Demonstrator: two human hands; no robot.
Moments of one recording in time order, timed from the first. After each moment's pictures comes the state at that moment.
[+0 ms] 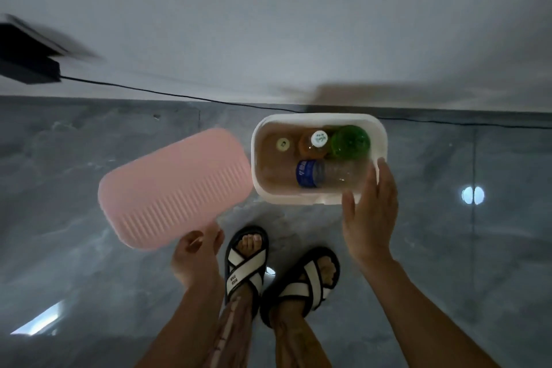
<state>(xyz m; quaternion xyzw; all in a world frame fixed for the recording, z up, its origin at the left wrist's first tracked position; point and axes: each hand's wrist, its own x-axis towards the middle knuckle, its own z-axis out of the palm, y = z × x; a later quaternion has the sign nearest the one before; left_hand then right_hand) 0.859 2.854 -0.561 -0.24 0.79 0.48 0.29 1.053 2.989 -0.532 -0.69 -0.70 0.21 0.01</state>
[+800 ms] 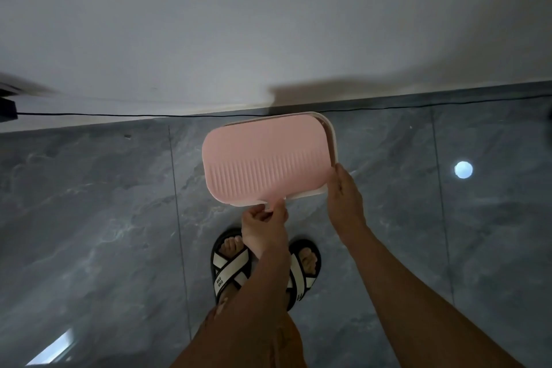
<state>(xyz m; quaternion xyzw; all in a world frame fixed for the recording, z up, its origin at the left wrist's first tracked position) 0.993 2.947 -0.532 -0.14 0.81 0.39 0.41 1.089 3.009 -0.525 -0.74 -0.45 0.50 0.11</state>
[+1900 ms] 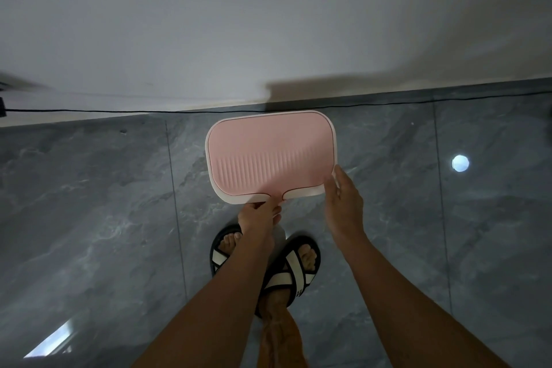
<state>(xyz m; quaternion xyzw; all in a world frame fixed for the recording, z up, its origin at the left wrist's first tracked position) 0.962 2.955 -0.570 -0.19 0.74 0.32 0.56 1.082 3.004 -0.528 -0.75 -0.48 0.44 0.11</state>
